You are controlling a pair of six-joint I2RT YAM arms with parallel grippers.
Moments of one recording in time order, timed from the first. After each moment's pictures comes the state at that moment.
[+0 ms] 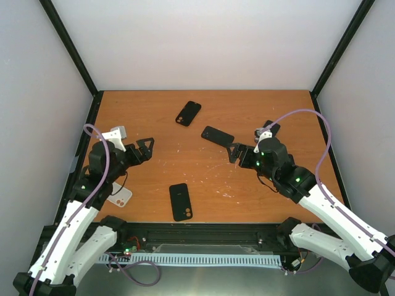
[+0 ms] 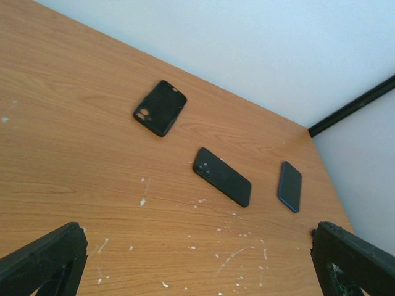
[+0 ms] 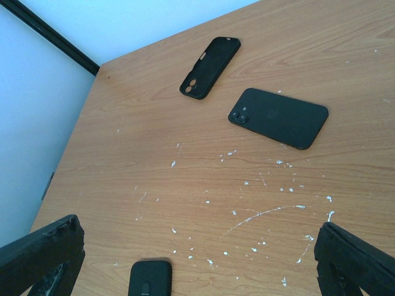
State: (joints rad) left arm -0.30 0.67 0.74 -0.44 0.11 -0.61; right arm 0.68 0.87 0.84 -0.47 0.11 0.70
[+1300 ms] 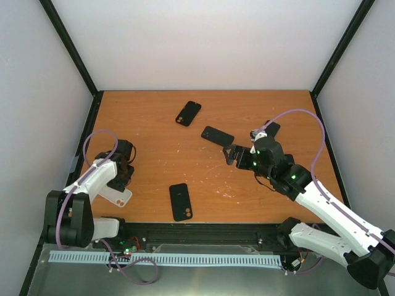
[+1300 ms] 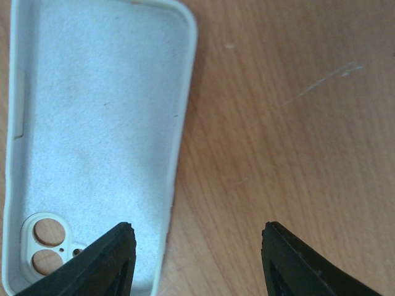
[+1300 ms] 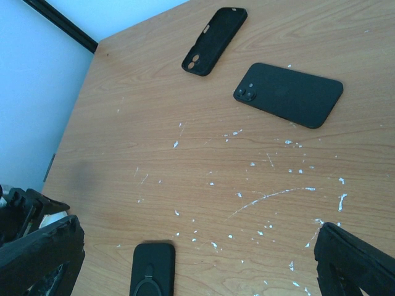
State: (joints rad) left arm -0.09 1.28 0.71 -0.83 -0.26 -1.33; right arm 0.68 0.92 0.84 -0.48 0.05 0.71
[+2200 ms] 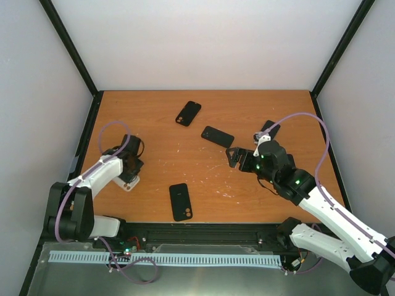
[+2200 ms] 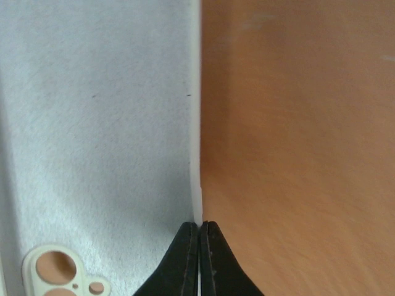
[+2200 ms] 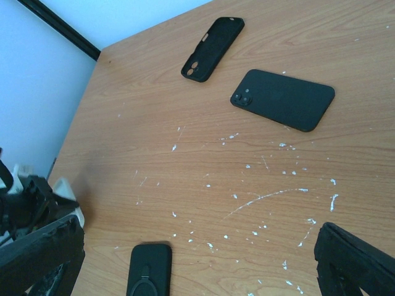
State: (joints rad) left arm -0.15 1.33 0.71 -0.70 -0.22 -1.16; right arm 0.68 0.85 0.80 -0.48 0.07 0.70
